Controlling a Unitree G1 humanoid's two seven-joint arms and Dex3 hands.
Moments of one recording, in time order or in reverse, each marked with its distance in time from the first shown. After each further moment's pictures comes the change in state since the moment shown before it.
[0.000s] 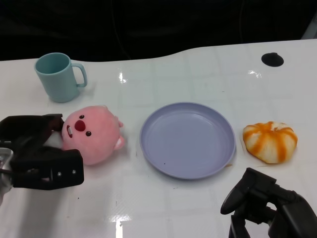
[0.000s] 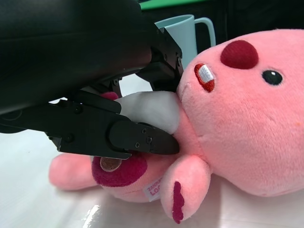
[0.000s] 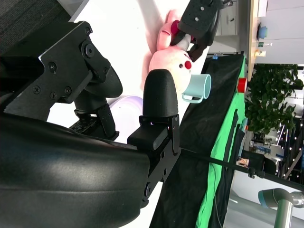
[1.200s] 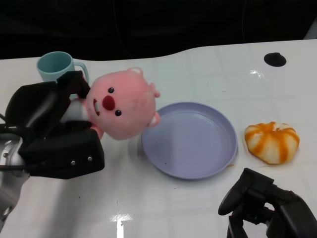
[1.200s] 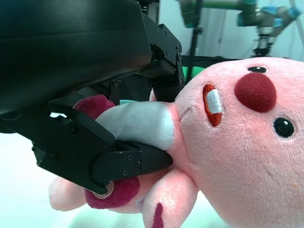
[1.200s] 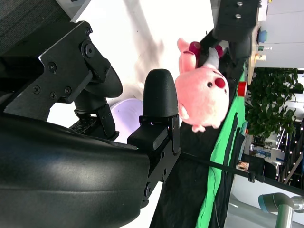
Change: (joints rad) left arm 0.193 -0.013 0.174 -0.705 -0.121 0.194 -0.098; right arm 0.000 0.000 0.012 -0.009 -0.007 0.008 -0.001
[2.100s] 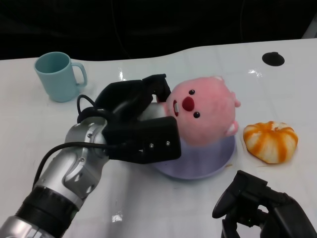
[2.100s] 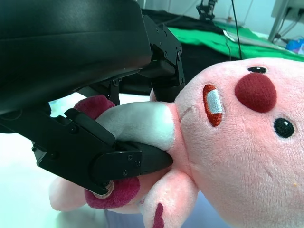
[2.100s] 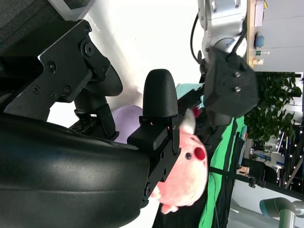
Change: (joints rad) left arm -0.194 -0.308 -0.170 0.123 0.030 0.118 -0.158; right arm 0.002 0.001 0.032 -0.004 0.003 0.007 -0.002
